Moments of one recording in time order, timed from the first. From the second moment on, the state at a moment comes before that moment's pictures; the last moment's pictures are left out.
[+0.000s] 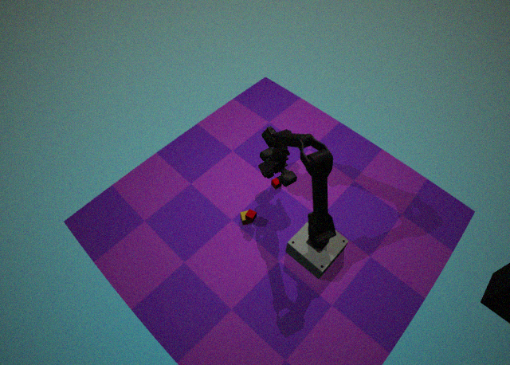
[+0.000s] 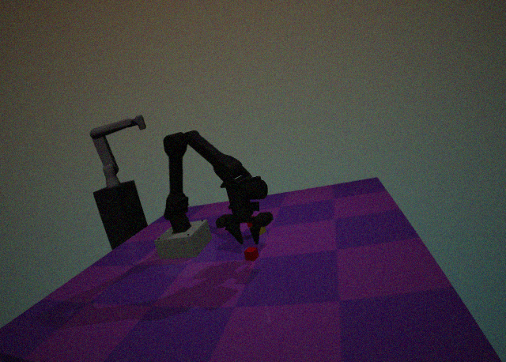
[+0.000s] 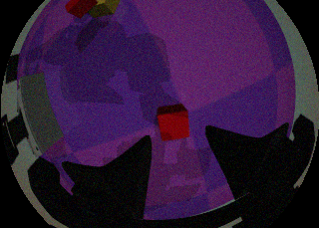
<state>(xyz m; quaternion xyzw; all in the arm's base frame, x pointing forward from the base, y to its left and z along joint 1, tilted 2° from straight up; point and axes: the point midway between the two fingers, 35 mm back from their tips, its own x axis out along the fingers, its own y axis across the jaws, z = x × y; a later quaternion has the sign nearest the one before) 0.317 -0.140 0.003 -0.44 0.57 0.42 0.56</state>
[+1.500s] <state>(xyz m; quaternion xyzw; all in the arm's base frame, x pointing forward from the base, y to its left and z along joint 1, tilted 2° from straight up) 0.319 -0.141 -0.007 -0.43 0.57 0.43 0.55</state>
